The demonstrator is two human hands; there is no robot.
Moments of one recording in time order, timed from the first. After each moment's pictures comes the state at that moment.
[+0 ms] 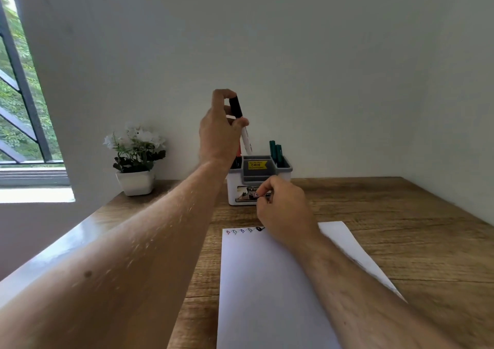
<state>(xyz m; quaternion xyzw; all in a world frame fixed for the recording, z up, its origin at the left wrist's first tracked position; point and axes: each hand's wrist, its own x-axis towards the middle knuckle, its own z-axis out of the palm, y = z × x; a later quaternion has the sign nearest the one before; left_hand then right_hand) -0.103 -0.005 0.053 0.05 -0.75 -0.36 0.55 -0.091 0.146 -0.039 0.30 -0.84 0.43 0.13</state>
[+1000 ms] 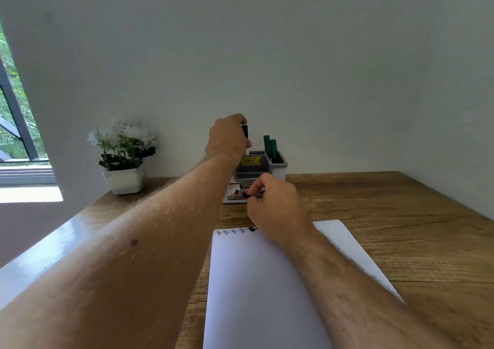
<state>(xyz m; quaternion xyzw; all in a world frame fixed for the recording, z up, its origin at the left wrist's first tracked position) -0.149 -0.006 0.040 0.19 -0.88 -0.21 0.37 -0.099 0.143 -0.039 0.31 -0.85 0.41 0.10</state>
